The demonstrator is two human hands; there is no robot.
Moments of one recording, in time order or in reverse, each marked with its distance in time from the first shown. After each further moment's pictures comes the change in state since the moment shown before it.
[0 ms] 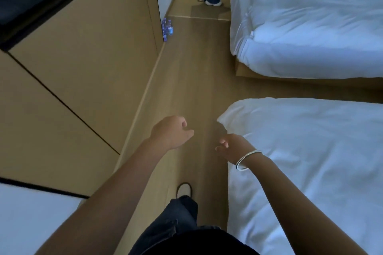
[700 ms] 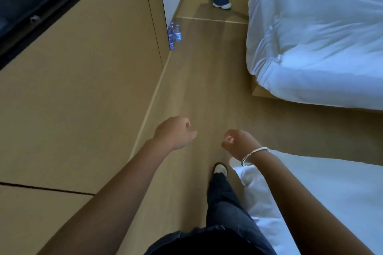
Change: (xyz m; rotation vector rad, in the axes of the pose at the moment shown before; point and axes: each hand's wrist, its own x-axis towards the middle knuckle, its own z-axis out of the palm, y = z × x) left_hand 0.334 -0.005 -0.092 0.003 -0.045 -0.061; right_hand 0.335 -0.061 -0.126 -0.039 -0.004 -0.078
